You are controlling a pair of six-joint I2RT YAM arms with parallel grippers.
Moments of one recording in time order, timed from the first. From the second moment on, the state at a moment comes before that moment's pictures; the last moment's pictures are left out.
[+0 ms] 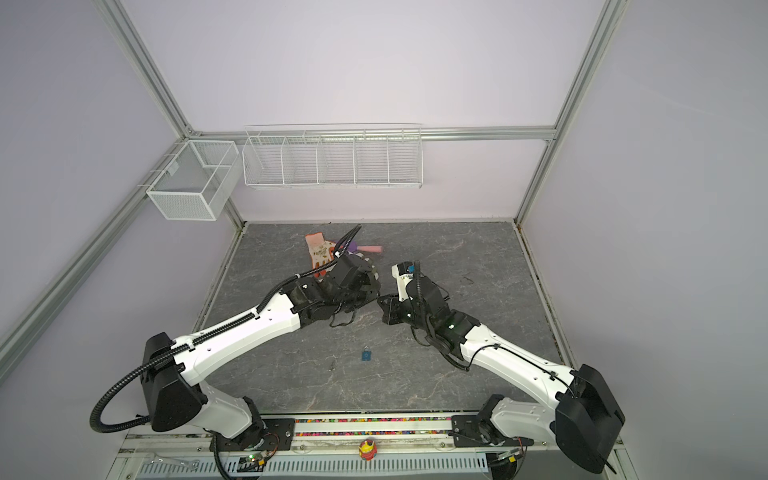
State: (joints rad) left arm -0.97 1.52 1.35 -0.60 -0.23 -1.16; right arm 0.79 1.20 0.80 -0.06 -0.11 0.63
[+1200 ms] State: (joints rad) left arm -0.94 1.47 1.33 -0.56 -0.19 -1.19; right arm 0.79 1.20 0.87 -0.14 -0.13 0.68
